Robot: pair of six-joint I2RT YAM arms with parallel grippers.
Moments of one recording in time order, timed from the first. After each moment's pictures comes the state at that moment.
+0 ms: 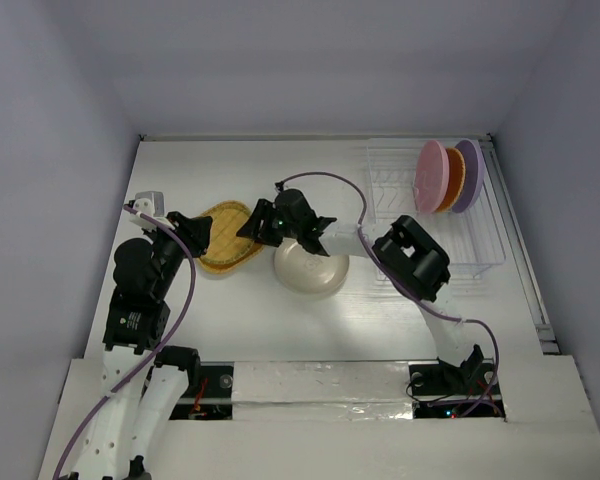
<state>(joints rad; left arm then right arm) -0.13 0.55 0.70 -0.25 0.12 -0.43 0.82 2.23 1.52 0.27 -0.22 1.03</state>
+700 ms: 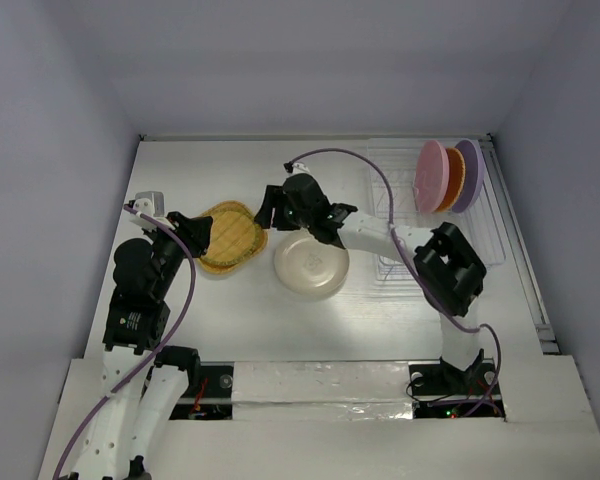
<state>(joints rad) -0.13 0.54 0.70 -0.25 0.12 -0.43 0.83 1.98 1.49 0.00 0.06 0.72</state>
